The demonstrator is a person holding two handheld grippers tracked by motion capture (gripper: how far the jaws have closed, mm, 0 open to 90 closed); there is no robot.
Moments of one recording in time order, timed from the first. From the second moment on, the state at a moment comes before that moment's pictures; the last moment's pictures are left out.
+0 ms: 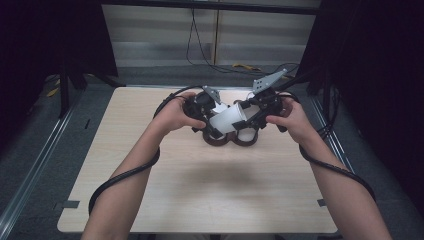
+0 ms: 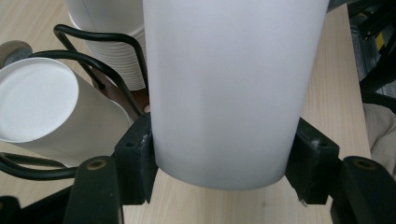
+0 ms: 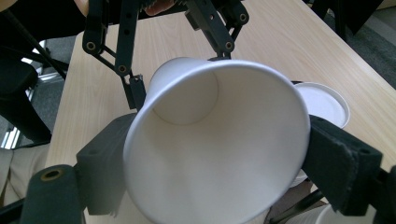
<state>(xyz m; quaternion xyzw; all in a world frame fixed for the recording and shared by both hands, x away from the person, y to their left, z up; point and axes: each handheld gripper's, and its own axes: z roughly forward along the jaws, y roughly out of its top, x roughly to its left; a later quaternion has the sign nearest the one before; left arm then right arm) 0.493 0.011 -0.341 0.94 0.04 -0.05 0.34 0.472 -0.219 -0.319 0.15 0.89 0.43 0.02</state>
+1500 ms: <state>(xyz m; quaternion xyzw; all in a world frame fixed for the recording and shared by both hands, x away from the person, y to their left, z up) 0.479 0.034 -0.357 0.94 0.09 -0.01 0.34 0.460 -0.225 -0.331 0.14 0.91 0.40 0.03</state>
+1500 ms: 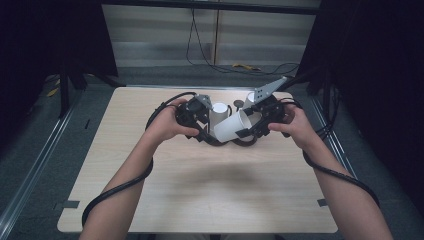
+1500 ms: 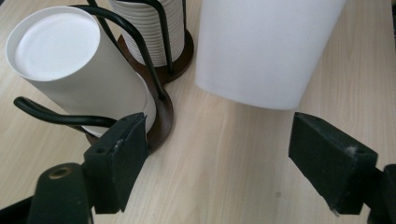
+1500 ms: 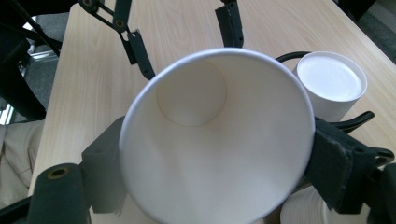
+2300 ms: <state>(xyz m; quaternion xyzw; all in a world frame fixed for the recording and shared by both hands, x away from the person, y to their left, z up) 0.458 0.052 -0.399 0.93 0.12 0.00 0.34 0.441 -0.230 -0.369 0.15 0.92 0.35 0.04</state>
